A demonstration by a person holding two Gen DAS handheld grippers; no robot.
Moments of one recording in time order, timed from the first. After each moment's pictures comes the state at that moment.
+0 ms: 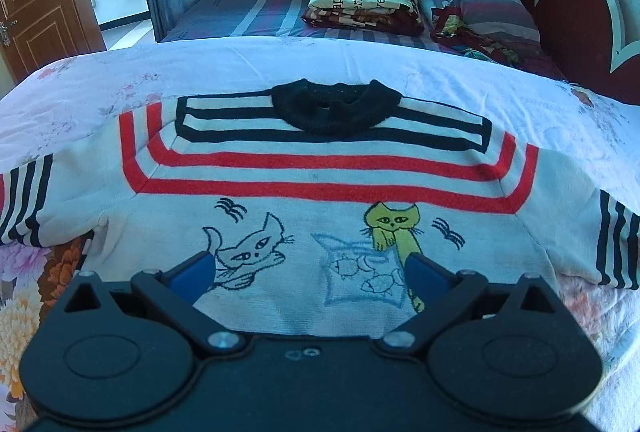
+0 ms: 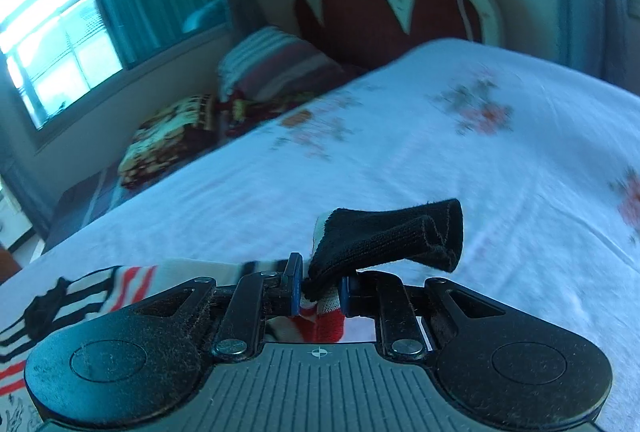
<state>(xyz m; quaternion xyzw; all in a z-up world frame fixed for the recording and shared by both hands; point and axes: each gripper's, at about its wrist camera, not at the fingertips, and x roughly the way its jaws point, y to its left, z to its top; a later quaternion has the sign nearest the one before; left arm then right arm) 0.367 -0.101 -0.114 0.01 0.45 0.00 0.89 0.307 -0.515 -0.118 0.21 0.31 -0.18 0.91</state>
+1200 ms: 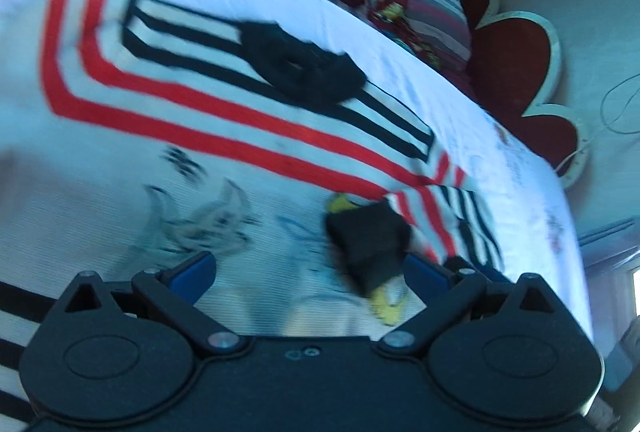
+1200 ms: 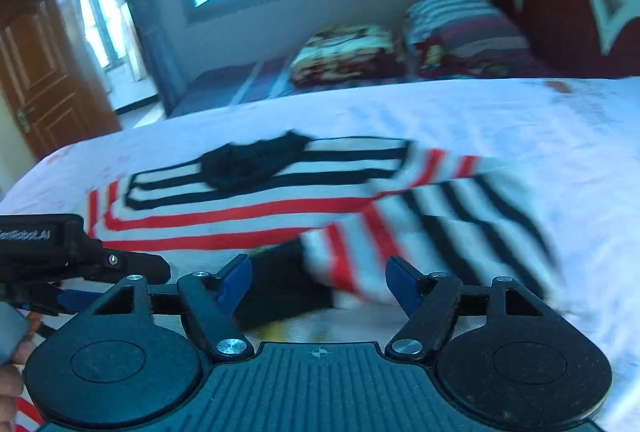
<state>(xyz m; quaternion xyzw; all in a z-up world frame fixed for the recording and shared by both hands) 0.418 -0.018 -0.157 -0.22 0.52 -0.17 0.81 0.352 -0.248 -0.161 0.10 0.38 0.02 0.92</state>
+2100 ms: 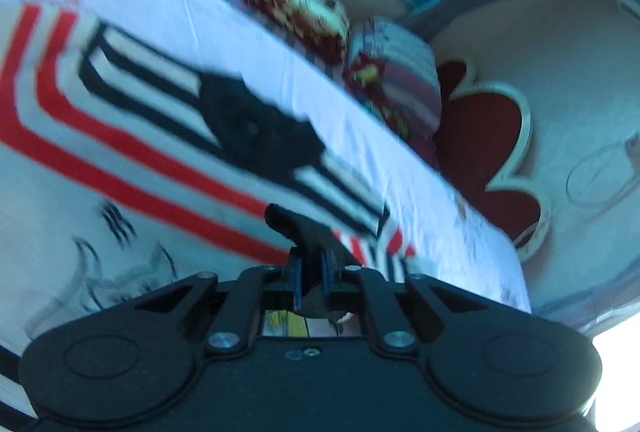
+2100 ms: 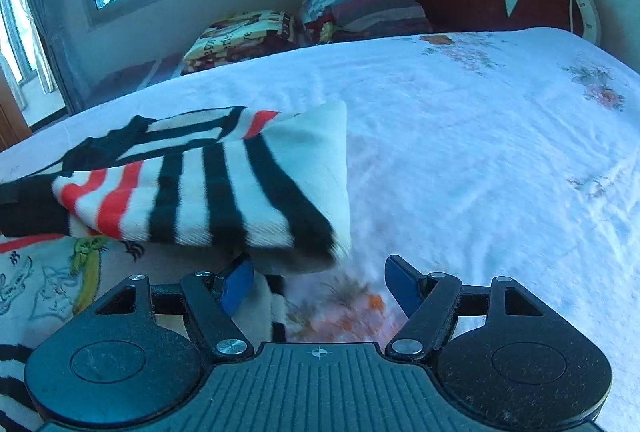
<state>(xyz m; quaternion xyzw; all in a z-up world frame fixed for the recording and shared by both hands) 0.434 -0.017 -0.141 -0.31 0.42 -0.16 0.84 0.334 -0.335 -0.199 0.11 0.40 -0.10 0.90</state>
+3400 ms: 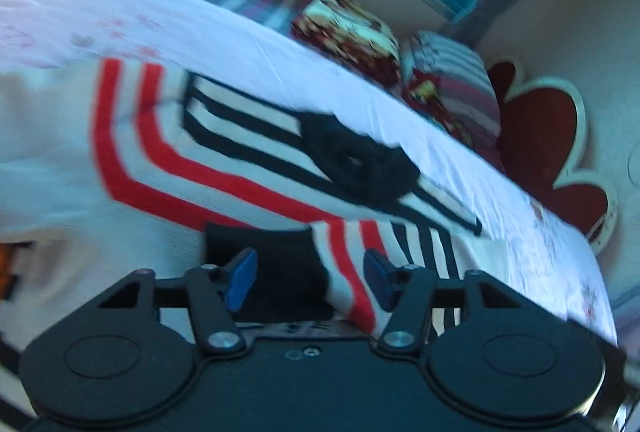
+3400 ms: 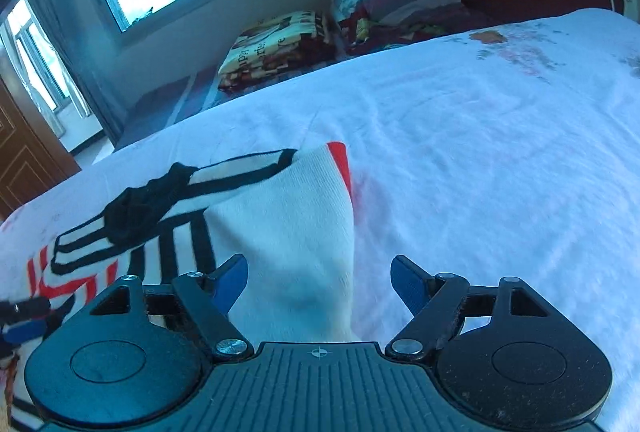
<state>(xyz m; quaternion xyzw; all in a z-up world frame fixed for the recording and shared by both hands) 0.433 0.009 -0.157 -0.21 0.43 -0.09 0.88 0.404 -0.347 -0.182 0.18 0.40 -0.04 0.90</state>
